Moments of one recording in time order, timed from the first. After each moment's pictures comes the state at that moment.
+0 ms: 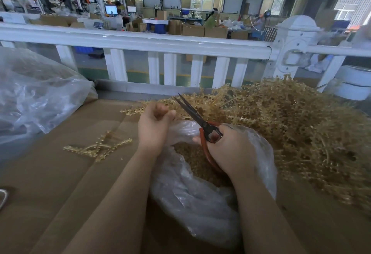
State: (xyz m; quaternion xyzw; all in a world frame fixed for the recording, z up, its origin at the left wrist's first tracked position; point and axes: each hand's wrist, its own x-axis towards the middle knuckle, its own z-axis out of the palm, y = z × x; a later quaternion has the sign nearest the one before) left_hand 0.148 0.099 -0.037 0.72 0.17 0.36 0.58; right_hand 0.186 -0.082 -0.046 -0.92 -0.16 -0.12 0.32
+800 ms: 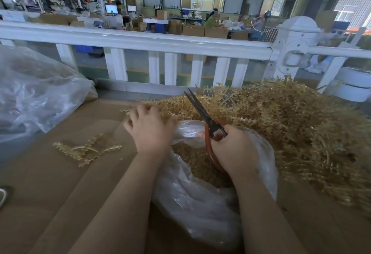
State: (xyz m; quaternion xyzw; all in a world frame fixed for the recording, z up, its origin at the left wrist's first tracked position) left_hand 0.147 0.095 -0.037 0.87 0.30 0.33 0.20; right_hand 0.176 -0.083 -0.038 -0.92 -0.11 -0.13 0.35
